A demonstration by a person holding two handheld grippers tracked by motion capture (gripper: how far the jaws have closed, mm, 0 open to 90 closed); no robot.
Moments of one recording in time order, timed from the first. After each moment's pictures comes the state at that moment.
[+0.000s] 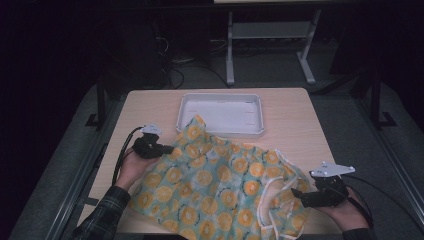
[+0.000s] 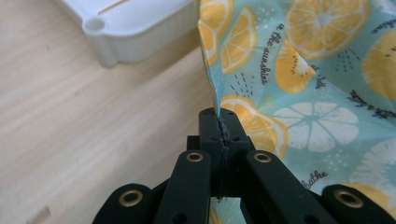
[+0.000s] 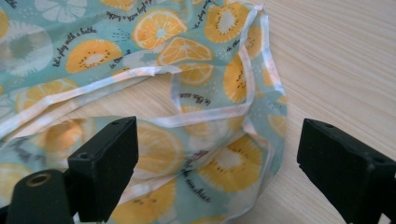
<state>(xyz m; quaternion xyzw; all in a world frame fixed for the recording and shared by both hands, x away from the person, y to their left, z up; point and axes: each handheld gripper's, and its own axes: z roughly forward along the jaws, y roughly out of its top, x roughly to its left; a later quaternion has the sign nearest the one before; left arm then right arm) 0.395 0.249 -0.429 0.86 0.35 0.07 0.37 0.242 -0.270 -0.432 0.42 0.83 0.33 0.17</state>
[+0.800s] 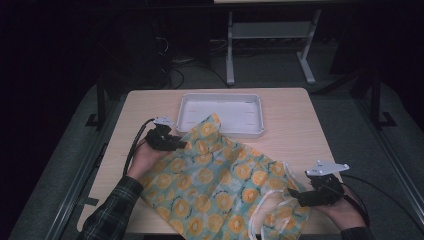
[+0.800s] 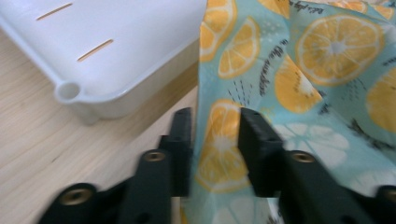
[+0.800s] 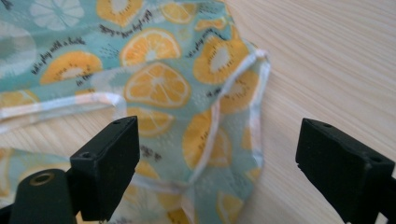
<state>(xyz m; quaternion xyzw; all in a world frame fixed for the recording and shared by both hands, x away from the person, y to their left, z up) 0.412 0.225 -0.419 0.87 0.33 0.07 0.36 0.250 -0.260 -0.432 0.41 0.84 0.33 0.16</state>
